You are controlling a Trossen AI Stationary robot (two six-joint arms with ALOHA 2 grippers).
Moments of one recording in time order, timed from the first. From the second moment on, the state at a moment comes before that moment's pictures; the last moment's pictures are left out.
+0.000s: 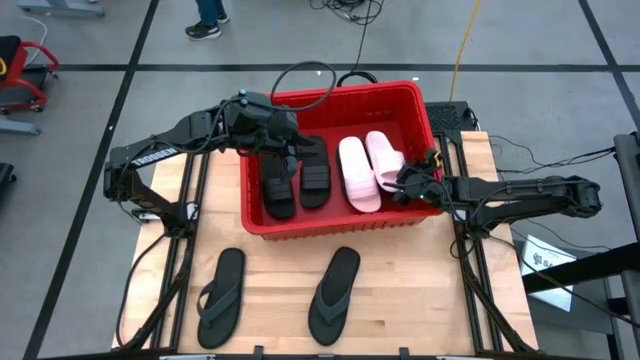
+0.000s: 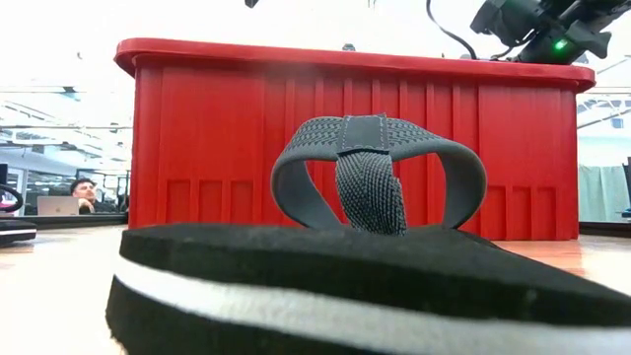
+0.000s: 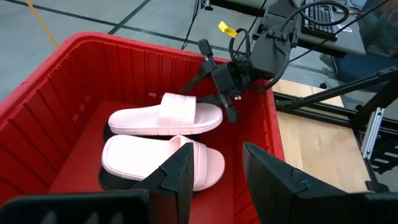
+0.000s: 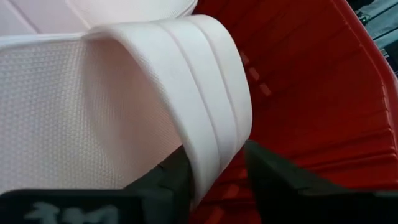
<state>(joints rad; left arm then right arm) 0.25 1.48 1.73 -0.72 0.11 -0.09 -0.14 0.96 0.53 -0.35 0.83 -0.12</state>
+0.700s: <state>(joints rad) 0.25 1.48 1.73 -0.72 0.11 -0.11 -0.06 0.84 0.53 -0.35 0.83 -0.23</state>
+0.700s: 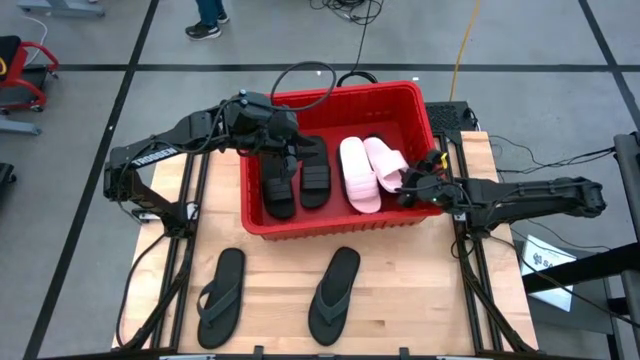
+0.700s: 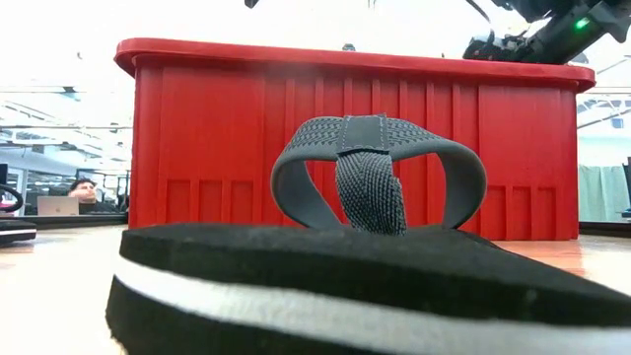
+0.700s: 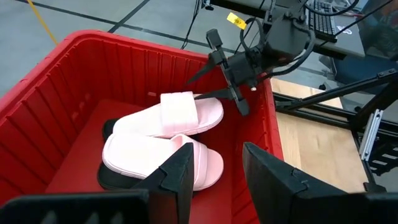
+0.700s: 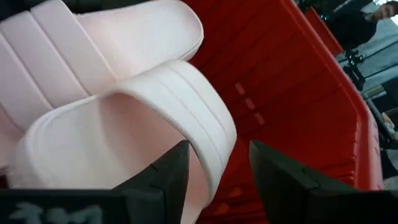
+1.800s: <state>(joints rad) 0.09 1.40 1.73 -1.47 0.03 -0.56 -0.02 0.62 0.61 -0.04 0.41 -0.37</state>
